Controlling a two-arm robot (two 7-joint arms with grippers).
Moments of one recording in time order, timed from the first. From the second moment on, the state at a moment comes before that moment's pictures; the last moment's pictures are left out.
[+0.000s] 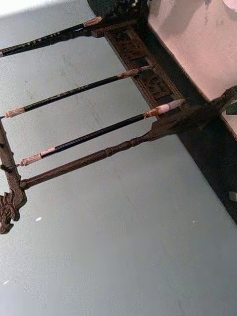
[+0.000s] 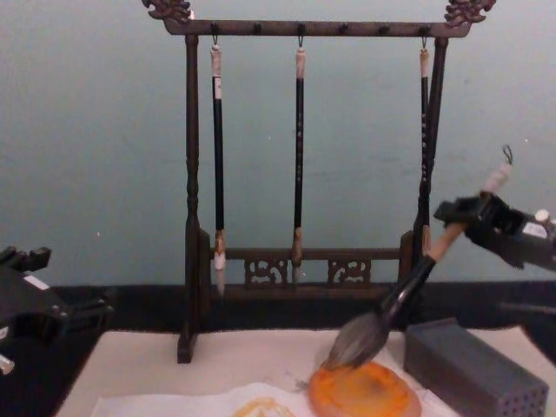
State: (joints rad) left arm -0.20 0.60 0.45 -1.41 -0.25 -0.12 0.03; right arm 0.43 0.33 -0.34 -1.22 1.08 0.21 0.25
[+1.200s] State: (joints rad) left arm -0.20 0.60 0.45 -1.41 -0.25 -0.12 0.03; right arm 0.37 0.45 -0.57 -1.52 0.50 -0.06 0.32
